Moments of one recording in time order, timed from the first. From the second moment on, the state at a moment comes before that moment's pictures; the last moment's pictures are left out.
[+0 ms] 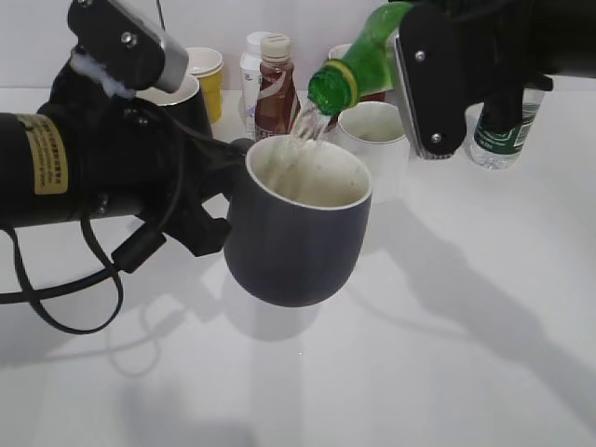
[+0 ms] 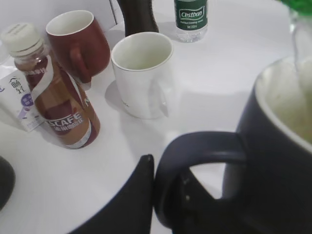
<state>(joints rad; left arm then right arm) -0.76 1.33 -0.71 0.44 -0.08 -0.27 0.63 1.37 -0.93 -1.25 0.08 -0.46</state>
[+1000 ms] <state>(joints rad) -0.55 1.34 -0.72 0.43 -0.27 -0.27 0.59 1.35 -0.88 0.18 -0.13 -0.39</state>
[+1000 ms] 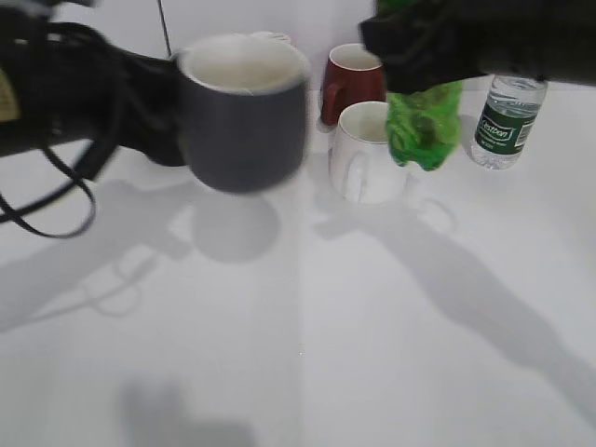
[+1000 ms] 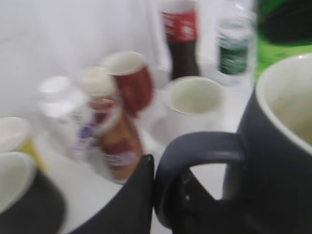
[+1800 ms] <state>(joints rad) -0.16 1.78 -0.40 0.03 -1.13 0.03 0.43 1.33 -0.66 0.14 -0.32 -0.19</state>
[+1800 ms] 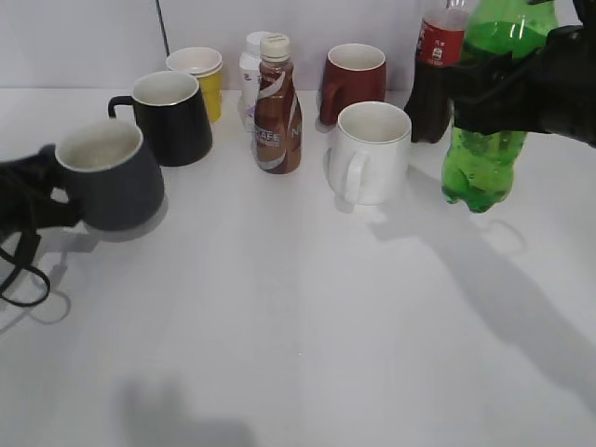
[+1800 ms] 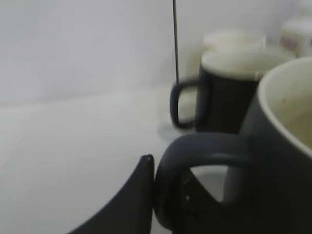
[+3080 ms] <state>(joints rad) -0.16 1.61 -0.21 0.08 -1.20 0.02 0.34 1.52 -0.65 0.24 -0.53 -0.17</state>
